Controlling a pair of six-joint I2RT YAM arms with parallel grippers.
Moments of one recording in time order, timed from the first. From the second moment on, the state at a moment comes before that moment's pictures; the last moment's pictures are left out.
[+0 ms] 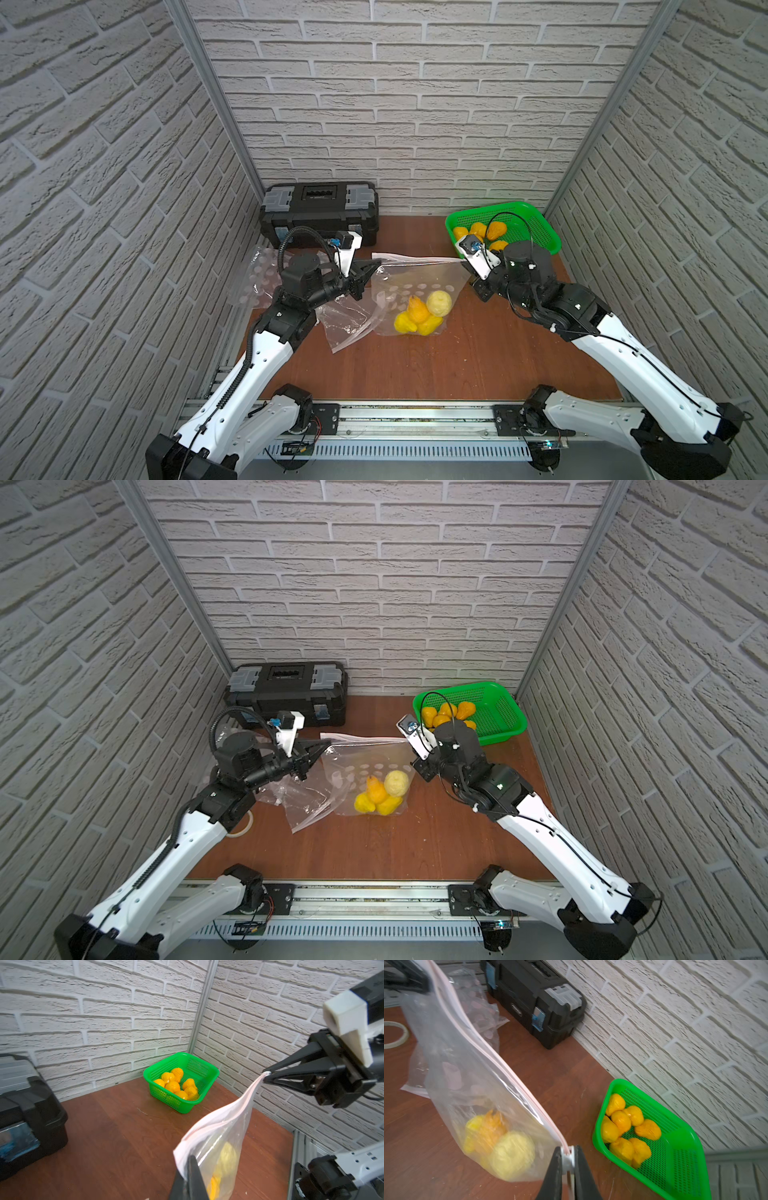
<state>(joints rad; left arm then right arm) -0.39 0.91 0.83 -0.09 0.49 -0.18 0.61 1.03 1.25 -0.73 0.23 -0.30</state>
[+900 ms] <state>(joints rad) -0.49 1.09 0.95 -0.06 0.60 -0.10 0.54 0.97 1.12 -0.54 -0.25 -0.33</state>
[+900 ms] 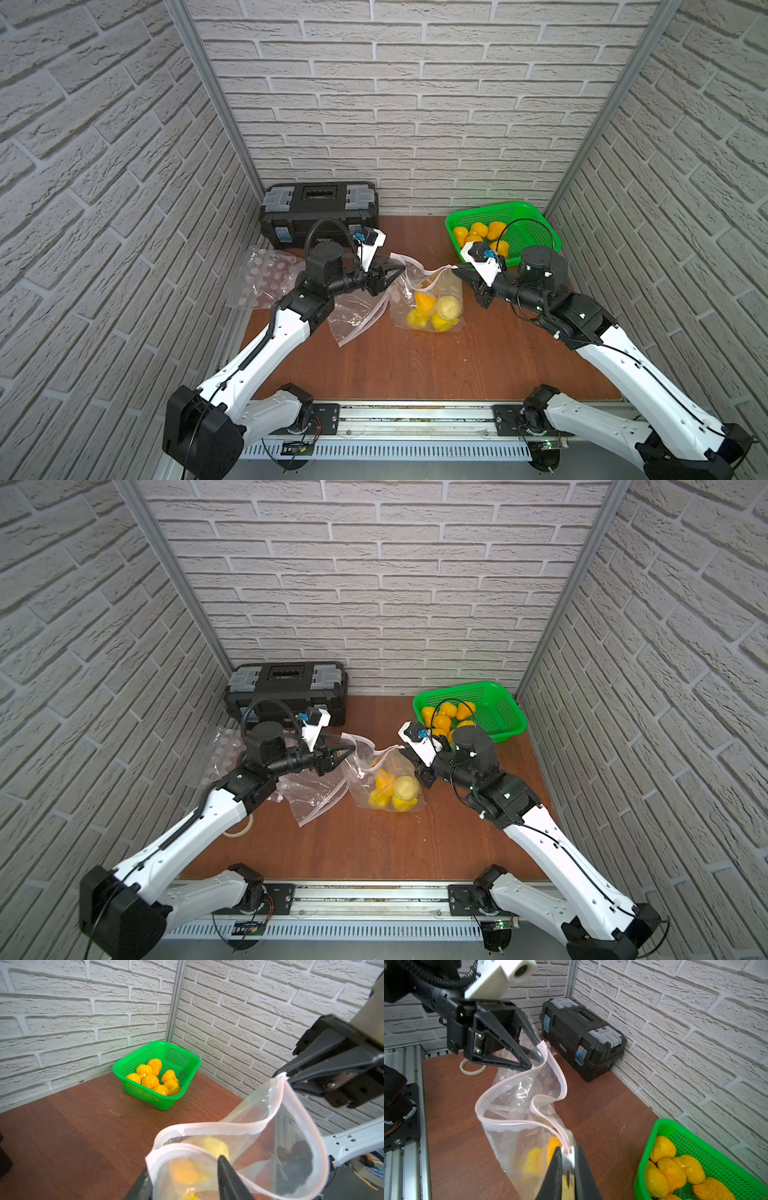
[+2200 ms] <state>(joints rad) -0.51 1.40 1.52 -0.86 0.70 0.35 0.54 1.07 1.16 -0.46 -0.18 -0.34</state>
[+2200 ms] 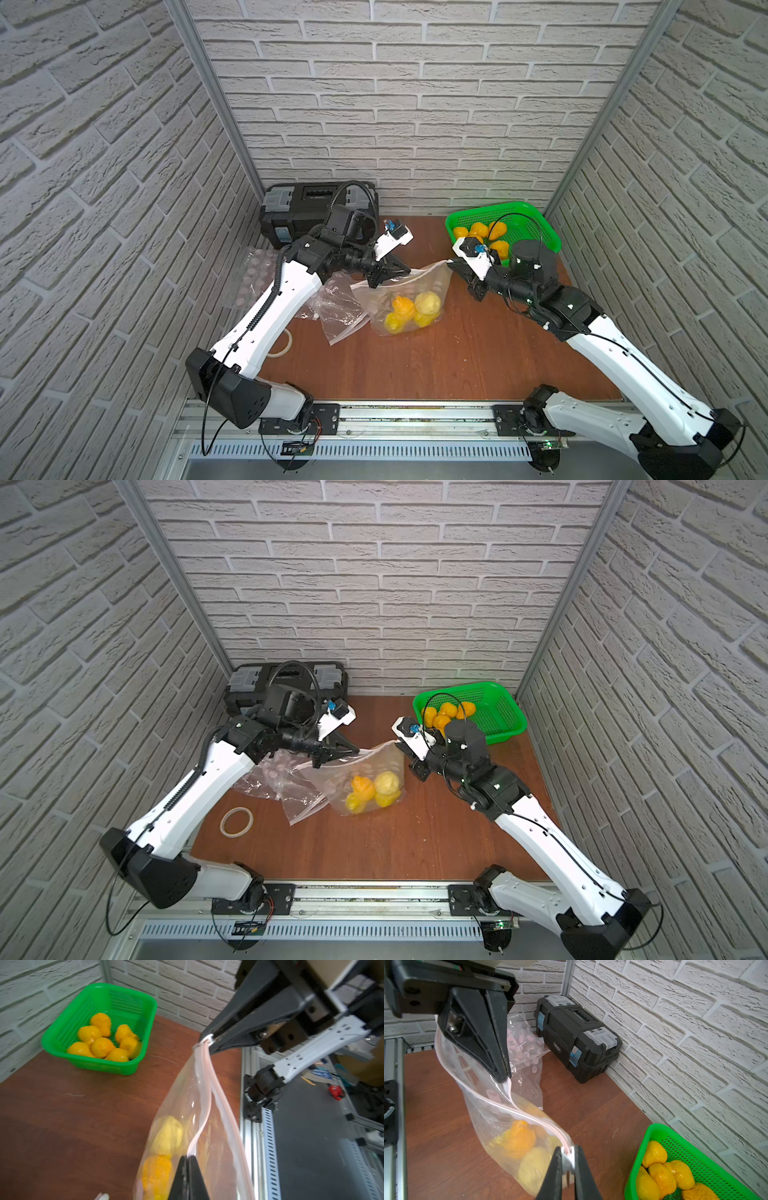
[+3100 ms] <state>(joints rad) -0.65 1.43 1.46 -0.65 0.24 0.20 0.54 1.35 1.18 -0.14 -0.06 -0.26</state>
